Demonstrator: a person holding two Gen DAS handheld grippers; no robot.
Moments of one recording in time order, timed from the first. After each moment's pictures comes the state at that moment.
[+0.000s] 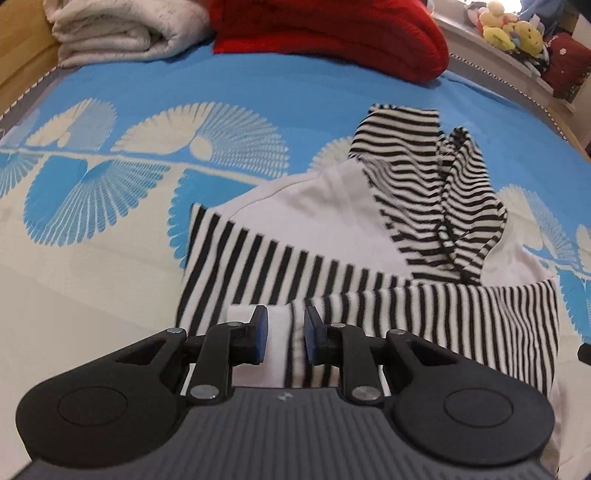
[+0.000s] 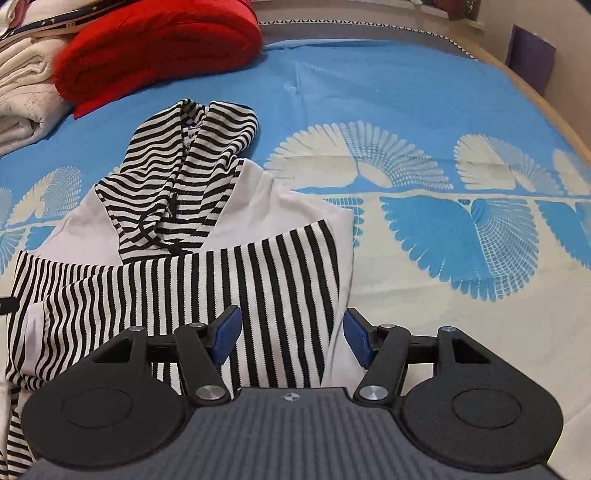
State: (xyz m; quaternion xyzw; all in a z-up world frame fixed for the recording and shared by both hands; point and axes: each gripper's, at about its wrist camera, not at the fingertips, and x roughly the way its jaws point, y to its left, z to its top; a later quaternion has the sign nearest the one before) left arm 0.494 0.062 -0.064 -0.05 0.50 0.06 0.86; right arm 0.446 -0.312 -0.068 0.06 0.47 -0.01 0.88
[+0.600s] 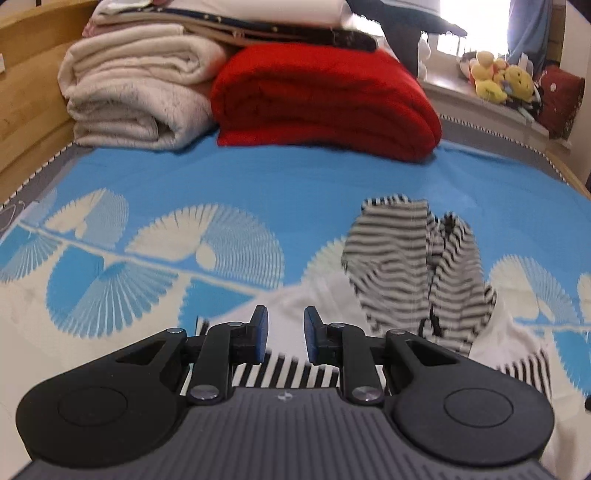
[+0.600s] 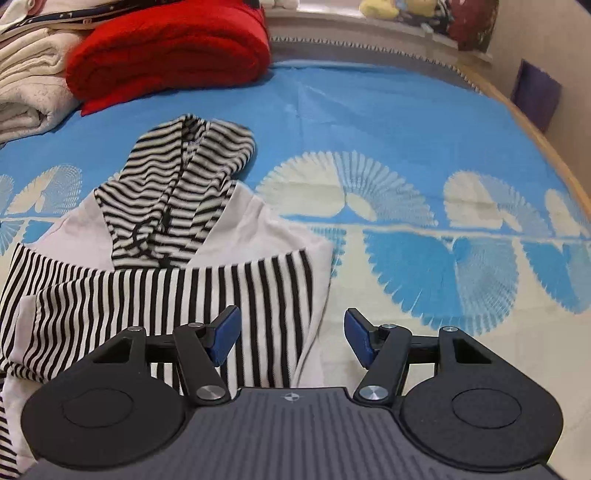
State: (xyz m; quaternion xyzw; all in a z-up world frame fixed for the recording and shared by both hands) left arm 0.528 0.044 -0.001 -0.02 0.40 0.09 0.91; right arm 0.448 -0.325 -0.043 0.01 0.45 0.00 0.89
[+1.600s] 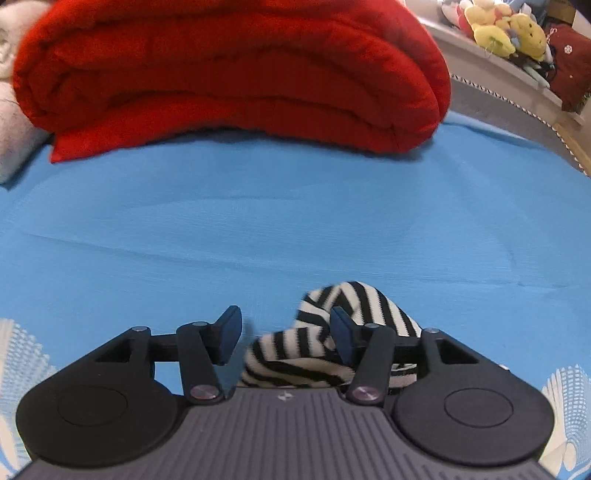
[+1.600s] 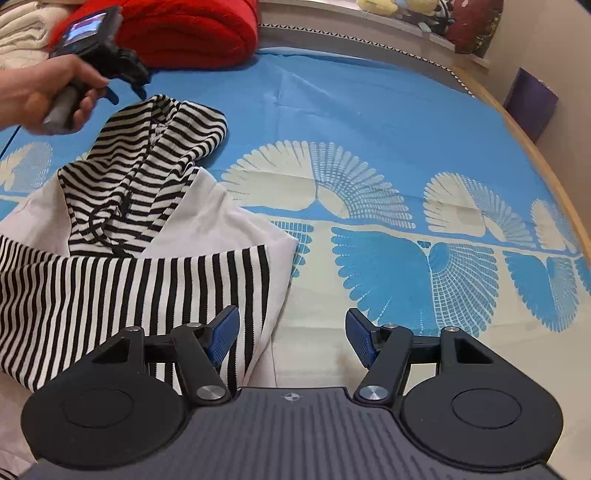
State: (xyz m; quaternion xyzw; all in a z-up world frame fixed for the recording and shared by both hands) left arm 0.888 -0.036 -0.131 -0.02 0.49 0.01 0.87; right arm 0.470 -0.343 -0.063 -0.03 0.47 -0.02 0.88
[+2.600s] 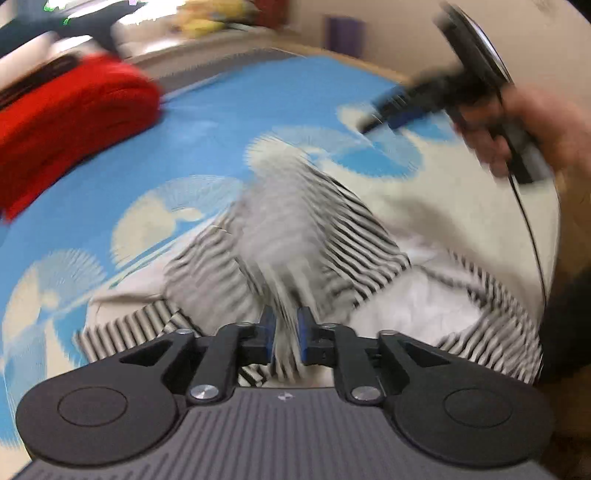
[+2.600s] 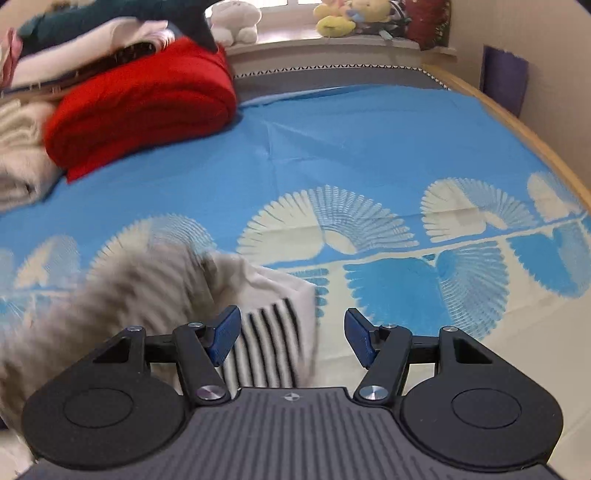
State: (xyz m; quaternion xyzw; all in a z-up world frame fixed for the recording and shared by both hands) left arm 0.416 0.016 0.003 0.14 0.42 -0.30 0.84; right arm 0.461 -0.358 -0.010 0.12 0.41 -0.04 0.91
